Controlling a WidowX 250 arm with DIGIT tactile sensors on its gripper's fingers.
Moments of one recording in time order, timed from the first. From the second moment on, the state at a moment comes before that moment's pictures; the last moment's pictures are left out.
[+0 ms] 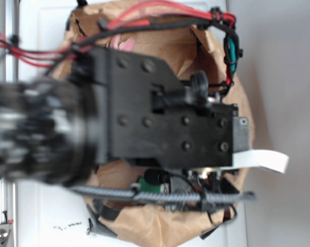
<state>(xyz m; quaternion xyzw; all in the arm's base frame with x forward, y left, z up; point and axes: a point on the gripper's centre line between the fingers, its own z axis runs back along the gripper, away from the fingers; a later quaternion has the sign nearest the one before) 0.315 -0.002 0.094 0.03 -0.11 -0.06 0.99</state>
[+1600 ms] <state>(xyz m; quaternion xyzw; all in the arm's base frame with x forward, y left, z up) 0.282 -0.025 0.069 -0.05 -0.09 -0.10 0.99</state>
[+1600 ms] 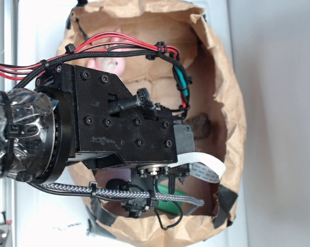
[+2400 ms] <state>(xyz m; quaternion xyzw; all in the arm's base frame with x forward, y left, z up) 0.273 -0.062 0.049 -0.08 -0.13 -0.15 0.98</state>
